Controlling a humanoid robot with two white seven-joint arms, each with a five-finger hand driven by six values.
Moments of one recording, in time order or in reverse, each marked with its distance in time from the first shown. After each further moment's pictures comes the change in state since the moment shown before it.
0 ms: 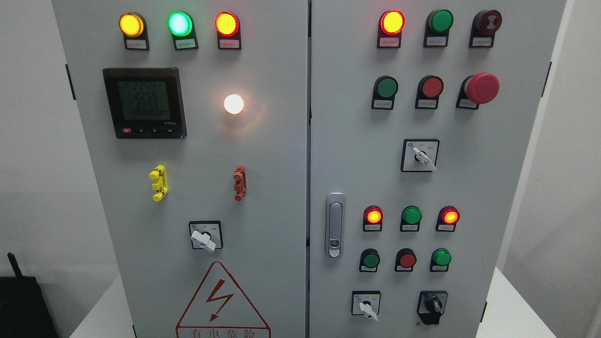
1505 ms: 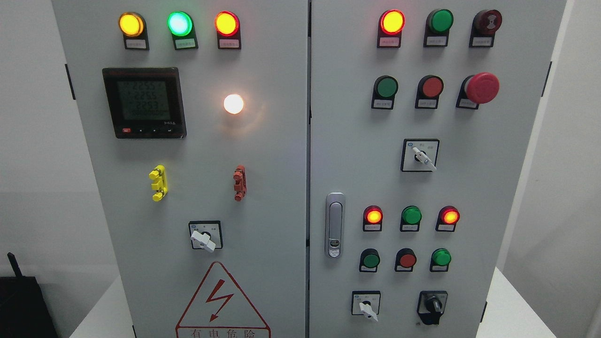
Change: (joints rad) left arm 0.000 0.000 0.000 0.000 0.000 0.000 0.000; right arm 0.012 -0.015 0.007 -0.455 0.000 -0.136 -0.042
